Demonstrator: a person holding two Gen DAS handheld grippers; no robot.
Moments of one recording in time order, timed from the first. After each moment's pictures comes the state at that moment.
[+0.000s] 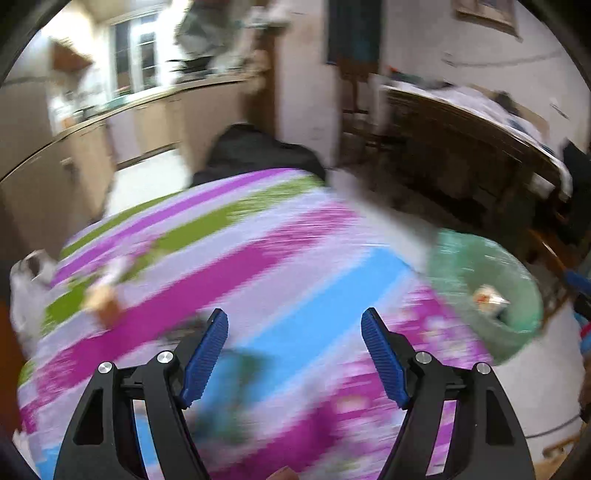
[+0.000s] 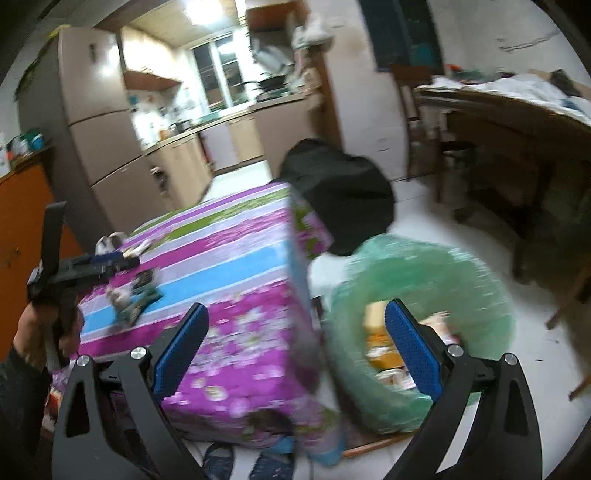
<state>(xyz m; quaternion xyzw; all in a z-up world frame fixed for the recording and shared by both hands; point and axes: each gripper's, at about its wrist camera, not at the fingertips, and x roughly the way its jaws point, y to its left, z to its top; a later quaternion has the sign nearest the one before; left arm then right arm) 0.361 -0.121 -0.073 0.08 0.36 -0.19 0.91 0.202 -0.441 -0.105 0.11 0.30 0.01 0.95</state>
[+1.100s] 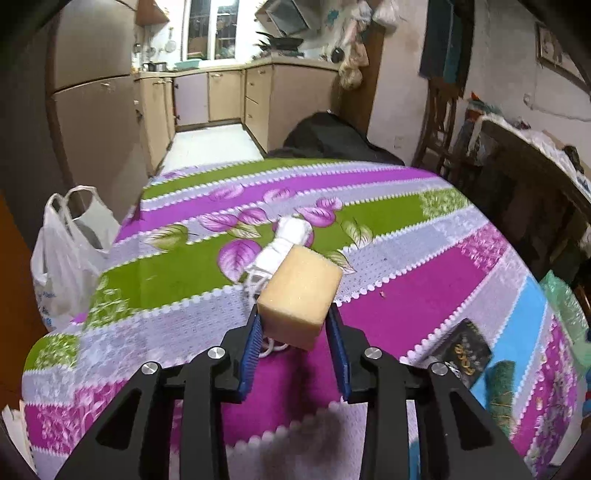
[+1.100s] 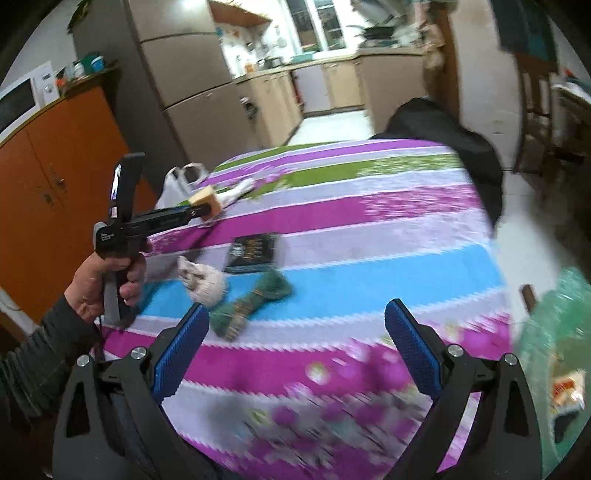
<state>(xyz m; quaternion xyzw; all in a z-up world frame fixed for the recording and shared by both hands) 0.474 0.055 -0.126 0.01 0.38 -0.12 0.92 0.333 -0.257 -0.133 0.05 0.38 0.19 0.90</state>
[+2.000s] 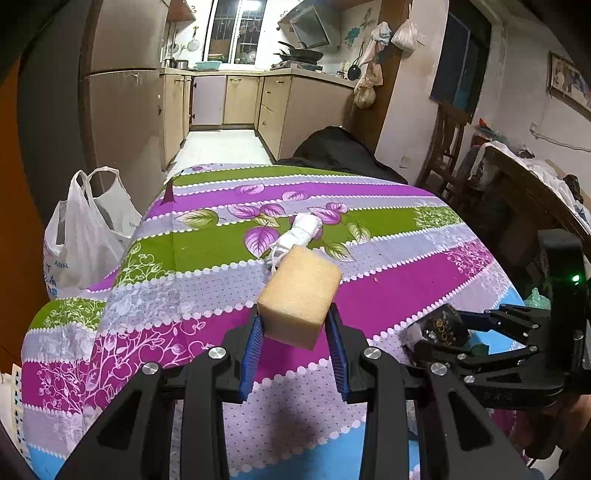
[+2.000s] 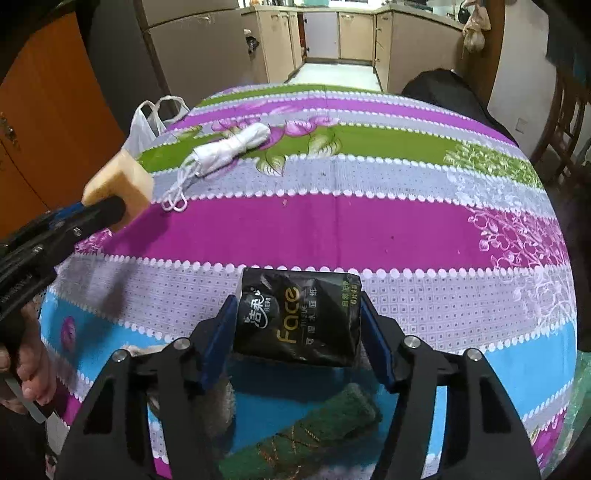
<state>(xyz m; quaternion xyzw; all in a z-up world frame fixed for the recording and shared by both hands) 0.427 0.077 -0.116 -0.04 0.37 -0.11 0.92 0.453 -0.138 -0.188 -0.04 0.47 0.16 0.87</state>
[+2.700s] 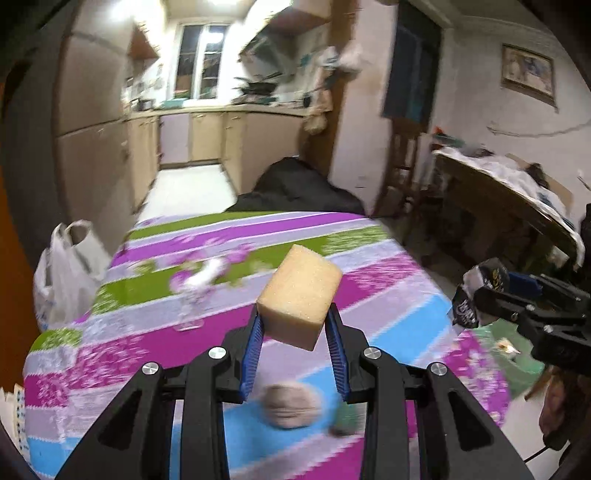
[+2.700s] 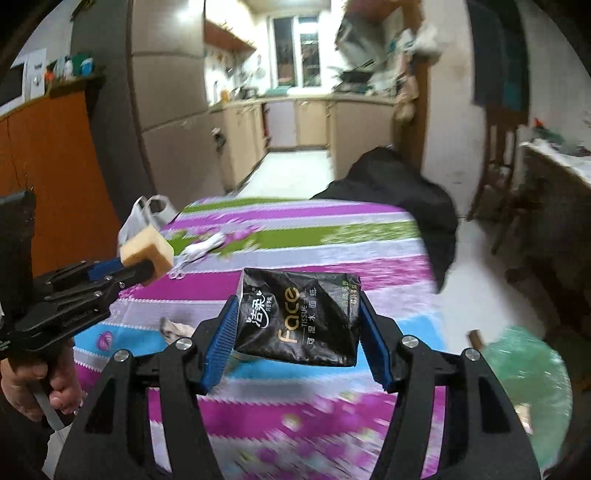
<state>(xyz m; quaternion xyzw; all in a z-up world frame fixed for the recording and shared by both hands) 0.345 -0.025 -0.037 -0.01 0.30 -0.18 0.94 0.317 -0.263 -0.063 -0.01 0.30 0.08 0.95</state>
